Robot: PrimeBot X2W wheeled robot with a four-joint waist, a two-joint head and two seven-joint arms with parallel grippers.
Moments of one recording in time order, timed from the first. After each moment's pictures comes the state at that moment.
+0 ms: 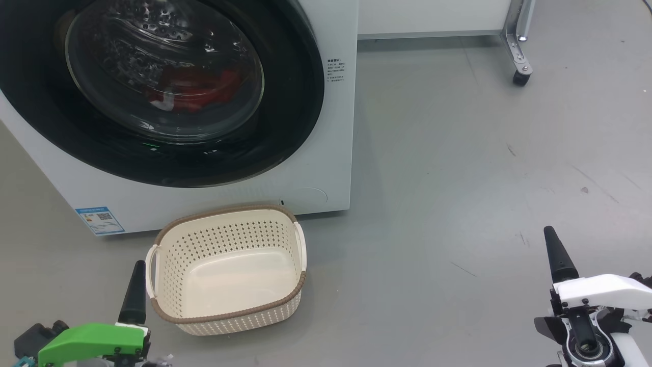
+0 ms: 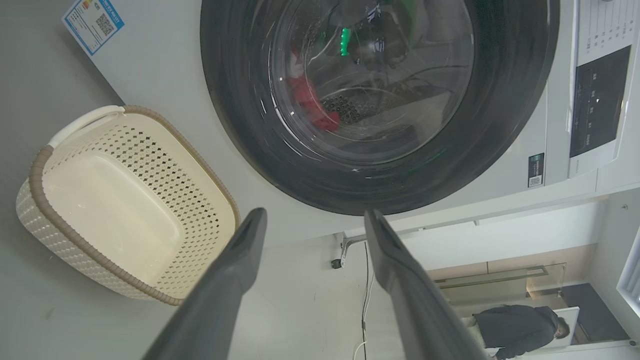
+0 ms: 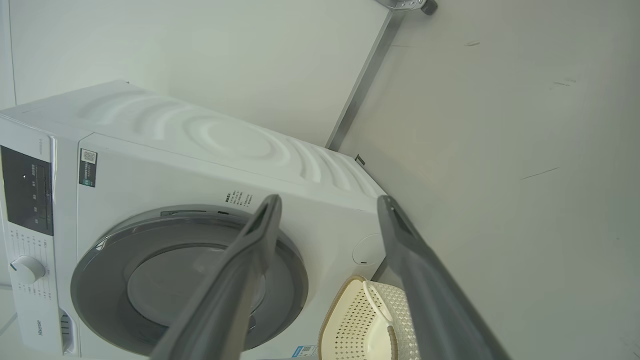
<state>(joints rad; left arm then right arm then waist) -0.04 0.05 -0.02 0.32 -1.41 -0.13 -0.02 -0.06 -0.11 0.03 0.31 1.38 0.12 -0.02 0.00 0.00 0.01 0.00</state>
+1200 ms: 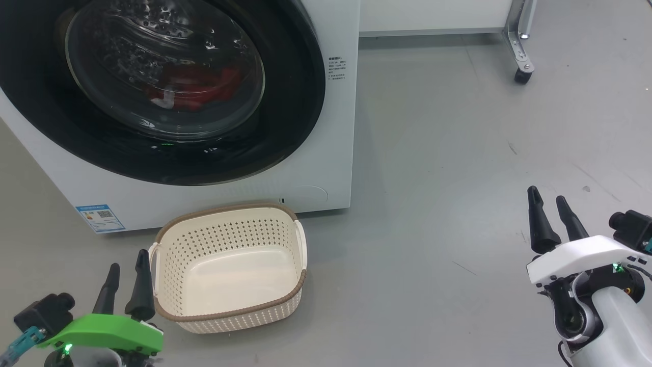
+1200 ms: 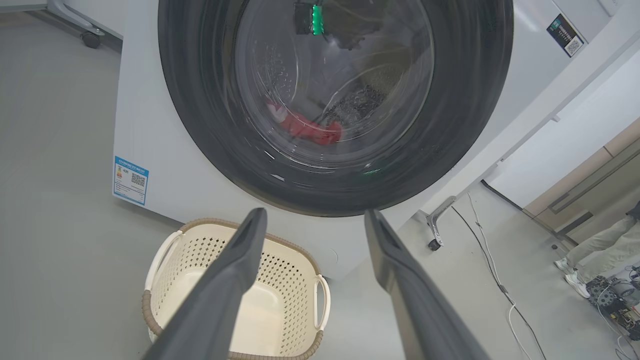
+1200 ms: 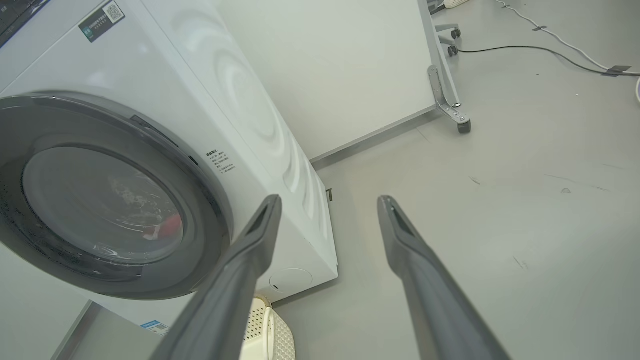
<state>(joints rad) -0.07 0.11 -0.08 0.33 -0.88 -0.13 -0.14 -0.20 -0.23 0.21 0.36 0.89 0.12 -0.14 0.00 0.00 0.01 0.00</state>
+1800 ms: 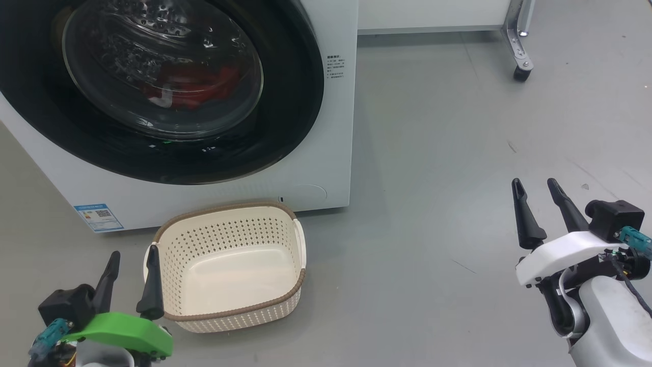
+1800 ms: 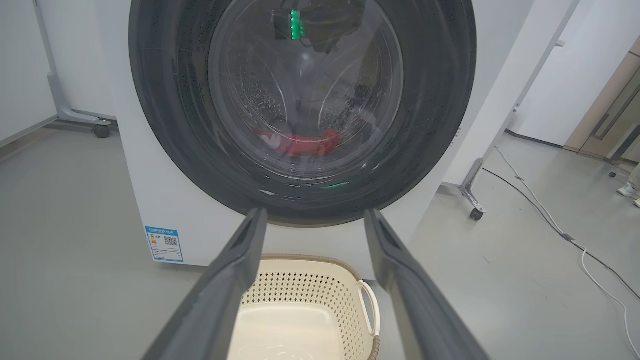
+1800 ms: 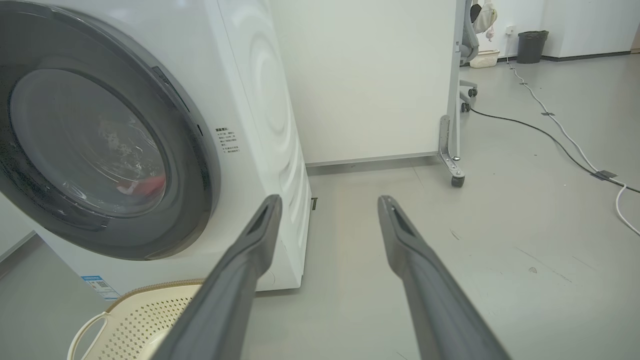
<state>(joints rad) -0.07 0.11 -0.09 0.31 -0.55 -0.11 -0.20 -0.23 -0.26 0.27 0.38 0.62 0.11 -0.20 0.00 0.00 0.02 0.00</state>
